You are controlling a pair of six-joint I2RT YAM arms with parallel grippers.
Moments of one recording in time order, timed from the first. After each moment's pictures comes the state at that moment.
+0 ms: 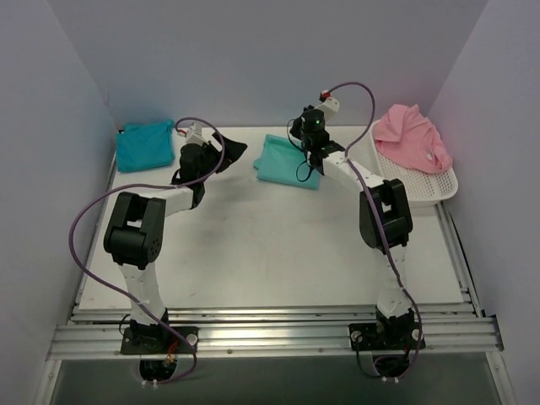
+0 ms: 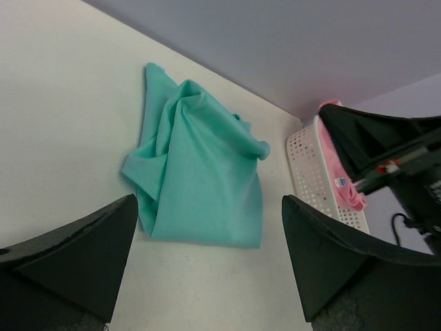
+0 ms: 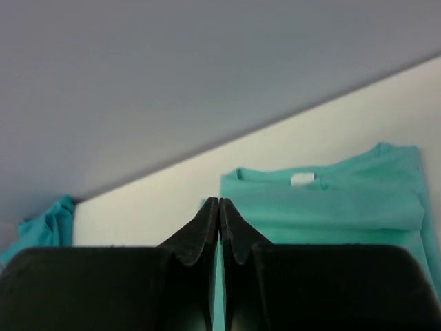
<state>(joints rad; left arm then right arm) -0.26 1.98 1.19 0.67 0.21 -0.90 0.39 2.14 1.74 0.20 0.34 0.66</state>
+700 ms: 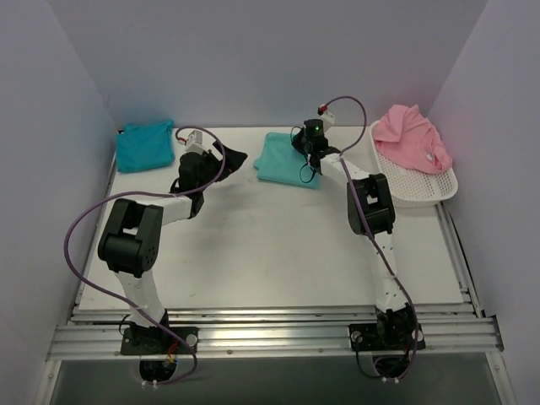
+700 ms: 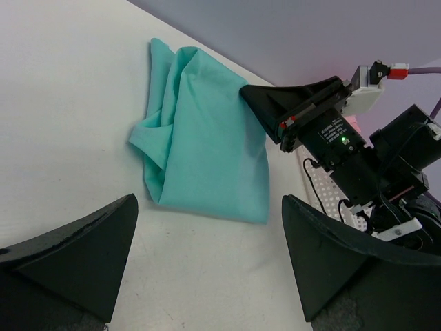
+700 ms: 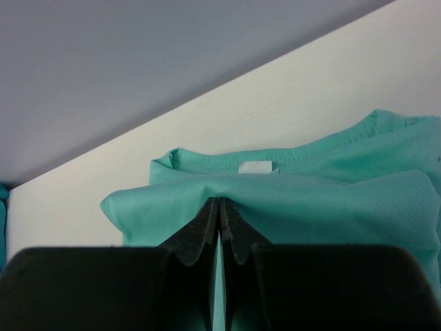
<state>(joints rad) -0.28 1.89 1.05 0.69 0.19 -0.87 0.32 2.48 1.95 0.14 0.16 0.70</state>
